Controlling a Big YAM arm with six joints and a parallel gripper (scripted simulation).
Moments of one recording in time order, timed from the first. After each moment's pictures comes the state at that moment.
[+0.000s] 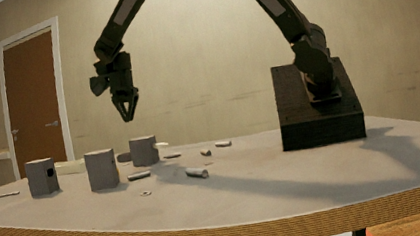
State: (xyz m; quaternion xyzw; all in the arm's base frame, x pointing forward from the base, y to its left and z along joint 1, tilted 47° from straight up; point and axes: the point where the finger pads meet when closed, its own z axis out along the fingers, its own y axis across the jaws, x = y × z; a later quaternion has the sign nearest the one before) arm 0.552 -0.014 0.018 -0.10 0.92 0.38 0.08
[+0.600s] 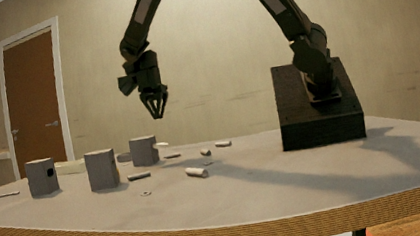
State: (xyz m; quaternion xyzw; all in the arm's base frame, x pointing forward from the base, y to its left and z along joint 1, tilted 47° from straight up) arm 0.471 -0.033 -0.018 -0.04 0.91 0.40 0.02
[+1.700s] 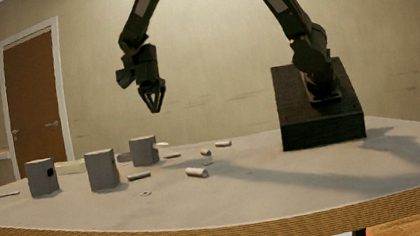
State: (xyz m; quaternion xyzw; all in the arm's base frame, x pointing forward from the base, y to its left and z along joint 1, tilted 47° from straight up) arm 0.473 -0.043 0.000 -0.04 0.92 0.40 0.04
